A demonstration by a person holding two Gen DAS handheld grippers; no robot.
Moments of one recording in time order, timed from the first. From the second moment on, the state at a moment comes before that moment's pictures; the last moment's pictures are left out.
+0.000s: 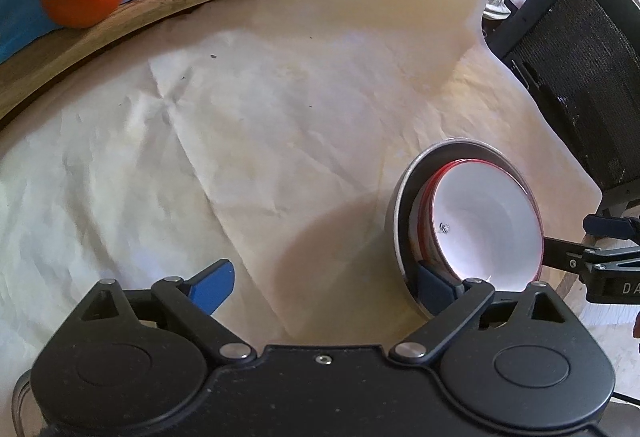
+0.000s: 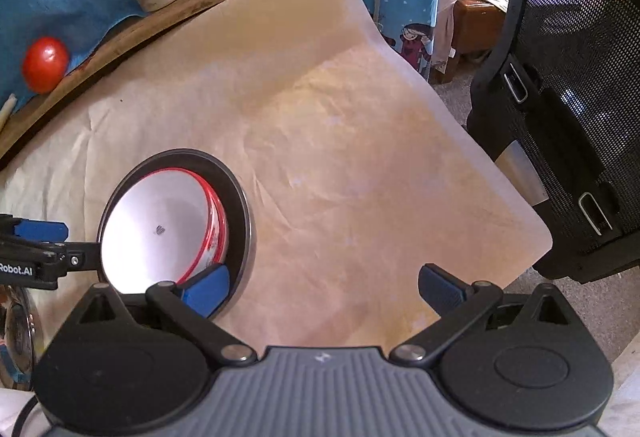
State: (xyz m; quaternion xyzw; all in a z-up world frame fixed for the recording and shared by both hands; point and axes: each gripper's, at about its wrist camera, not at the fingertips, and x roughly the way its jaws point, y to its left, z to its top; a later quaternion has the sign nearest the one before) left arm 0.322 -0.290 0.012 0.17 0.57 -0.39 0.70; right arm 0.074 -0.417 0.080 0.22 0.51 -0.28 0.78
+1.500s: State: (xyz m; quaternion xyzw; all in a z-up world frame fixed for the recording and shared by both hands) left arm 0.325 -0.283 0.014 0.09 0.61 -0.42 0.67; right arm 0.097 -0.413 0.076 0.33 0.49 -0.18 0.78
